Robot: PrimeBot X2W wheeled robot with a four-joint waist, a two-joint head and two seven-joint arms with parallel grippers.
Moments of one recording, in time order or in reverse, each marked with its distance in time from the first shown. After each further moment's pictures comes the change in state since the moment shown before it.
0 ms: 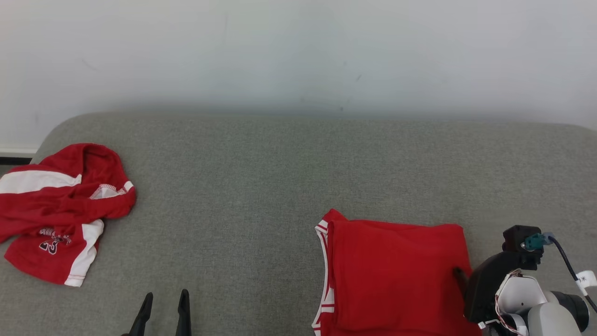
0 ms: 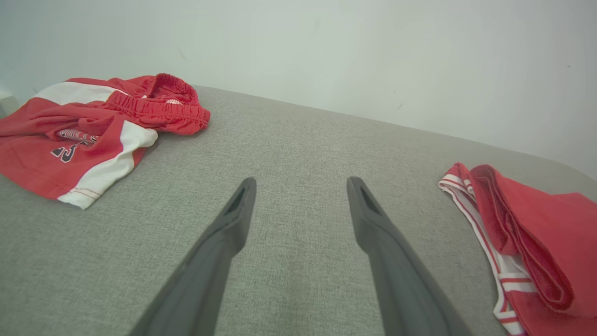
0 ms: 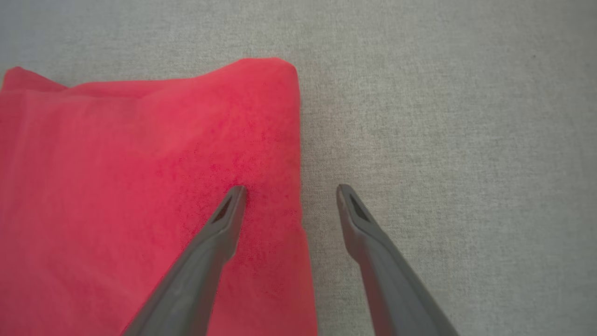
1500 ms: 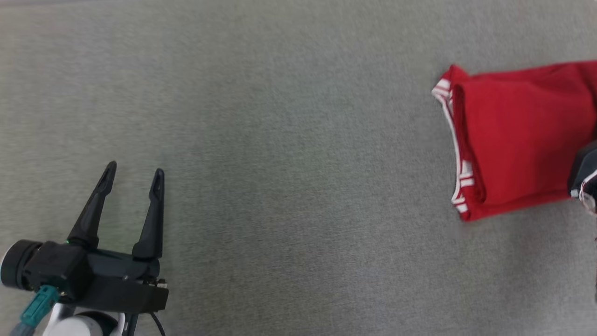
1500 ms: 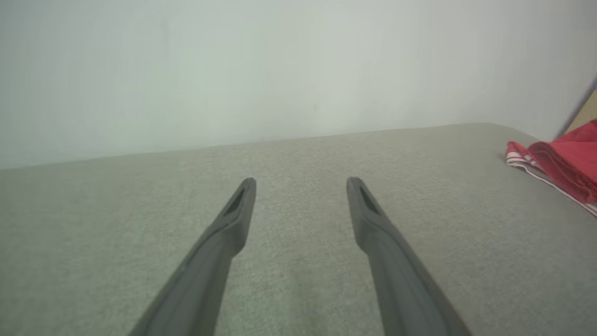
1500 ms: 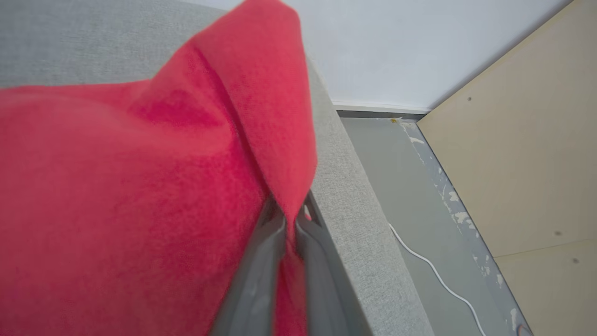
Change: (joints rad) left arm -0.251 0.173 -0.018 -0.318 0.035 -0.009 0.121; right arm -0.429 -0.268 -0.127 0.261 -0.253 0.000 -0.419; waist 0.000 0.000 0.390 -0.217
